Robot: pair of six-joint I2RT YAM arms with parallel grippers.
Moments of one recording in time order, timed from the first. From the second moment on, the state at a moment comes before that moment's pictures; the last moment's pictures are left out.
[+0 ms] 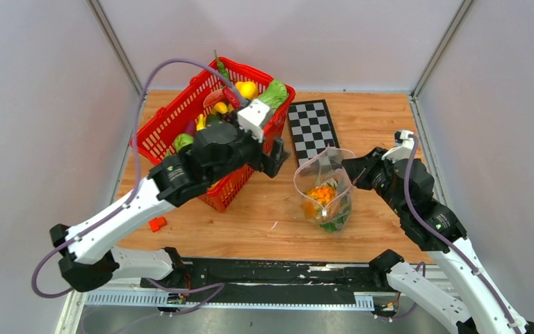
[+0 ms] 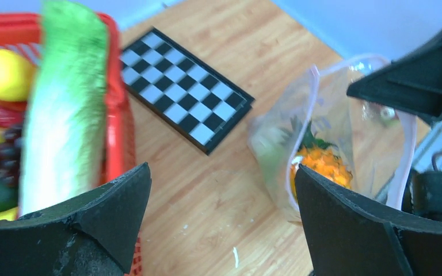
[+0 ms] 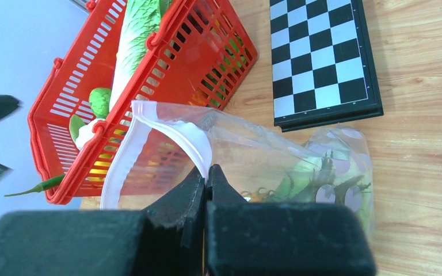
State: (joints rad) left arm -0.99 1.23 1.42 -0.48 -0.19 -0.15; right arm 0.56 0.66 0.96 -0.56 0.17 0.67
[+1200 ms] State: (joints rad) left arm -0.30 1.48 1.34 -0.37 -0.19 -0.20; right arm 0.56 0.64 0.95 -0.54 0.16 0.67
